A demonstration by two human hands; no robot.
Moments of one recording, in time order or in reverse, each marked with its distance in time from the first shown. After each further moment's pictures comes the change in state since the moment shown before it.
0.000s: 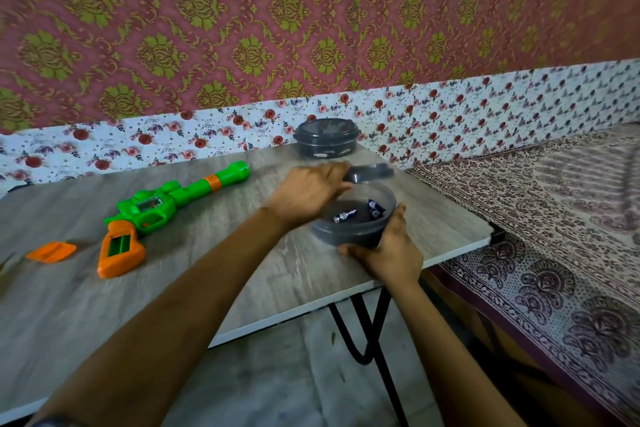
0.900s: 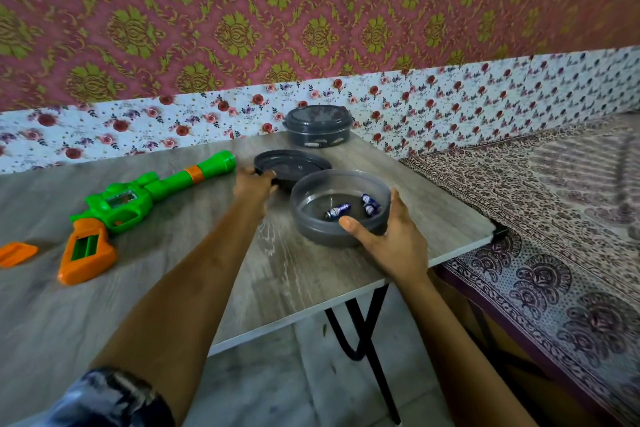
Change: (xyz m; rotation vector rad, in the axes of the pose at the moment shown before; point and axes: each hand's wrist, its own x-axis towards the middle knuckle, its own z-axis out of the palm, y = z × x) left_hand -0.032 -0.088 0.119 -1.228 0.342 -1.687; right_hand 0.019 0.009 -0.006 0.082 0.013 -0.037
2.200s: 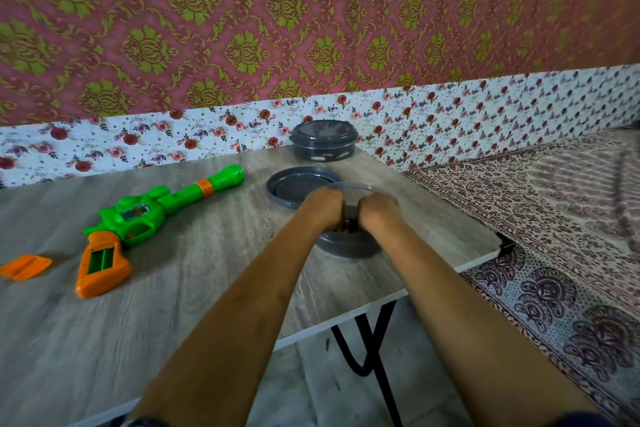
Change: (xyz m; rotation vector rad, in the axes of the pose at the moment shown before) left_hand -0.098 0.027 0.050 1.488 -0.596 0.613; right_hand 0.078 -0.062 0.016 -0.880 -0.403 0.048
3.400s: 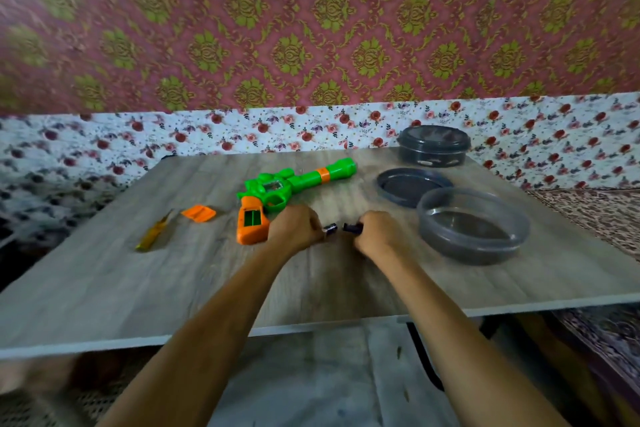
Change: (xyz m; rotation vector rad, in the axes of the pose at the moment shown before) left_hand -0.167 -0.161 -0.013 -0.228 0.228 -0.439; right_hand -0.072 -0.149 0.027 0.459 0.213 -0.372
